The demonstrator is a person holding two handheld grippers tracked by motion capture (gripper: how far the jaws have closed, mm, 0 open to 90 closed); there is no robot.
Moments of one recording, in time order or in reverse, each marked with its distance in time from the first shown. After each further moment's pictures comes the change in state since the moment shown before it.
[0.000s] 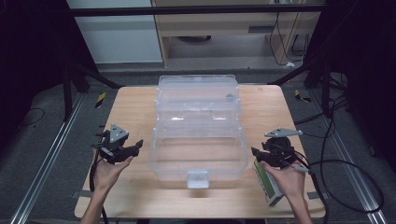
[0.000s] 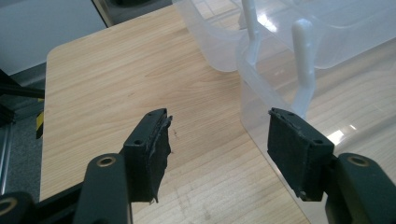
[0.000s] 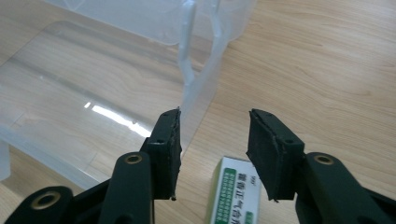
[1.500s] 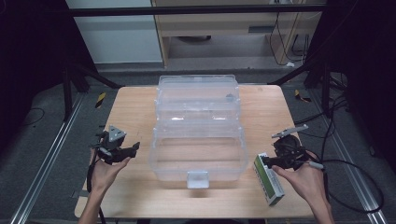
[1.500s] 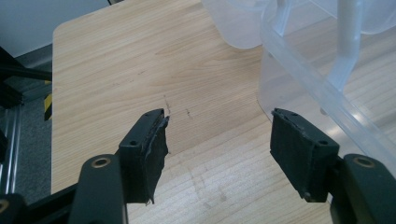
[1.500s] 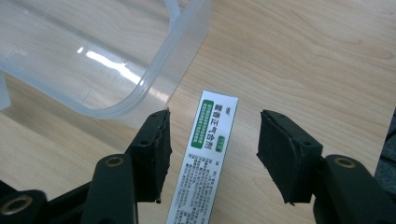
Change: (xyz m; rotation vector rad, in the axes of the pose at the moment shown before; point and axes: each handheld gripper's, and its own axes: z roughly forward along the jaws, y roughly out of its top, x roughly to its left) left arm 0.009 -0.008 0.005 0.062 0.020 -0.012; right arm -0.011 0.004 -0.023 0.239 0.008 -0.035
